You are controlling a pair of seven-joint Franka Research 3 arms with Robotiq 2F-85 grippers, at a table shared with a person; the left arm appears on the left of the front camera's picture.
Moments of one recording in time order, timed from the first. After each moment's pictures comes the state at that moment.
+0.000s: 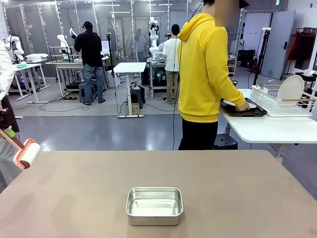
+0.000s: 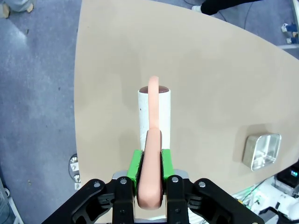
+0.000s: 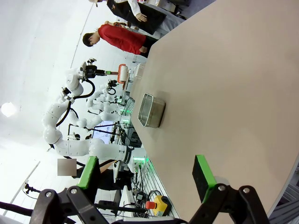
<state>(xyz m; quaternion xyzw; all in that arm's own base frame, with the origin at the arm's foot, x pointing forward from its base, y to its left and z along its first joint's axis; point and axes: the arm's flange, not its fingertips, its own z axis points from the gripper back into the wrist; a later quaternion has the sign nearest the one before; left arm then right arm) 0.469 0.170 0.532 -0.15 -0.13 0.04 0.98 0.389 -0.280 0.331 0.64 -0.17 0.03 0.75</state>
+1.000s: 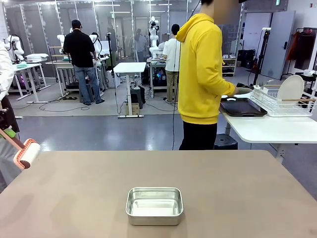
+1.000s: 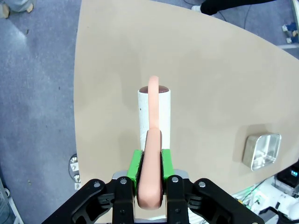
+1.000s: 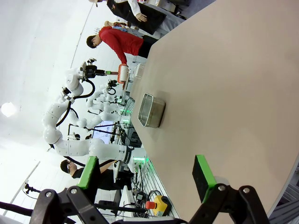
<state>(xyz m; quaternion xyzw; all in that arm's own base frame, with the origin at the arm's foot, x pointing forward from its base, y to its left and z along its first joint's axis) 0.469 0.170 0.532 -0.15 -0.13 0.04 0.98 0.389 -0.280 0.331 0.64 -0.17 0.03 0.75</state>
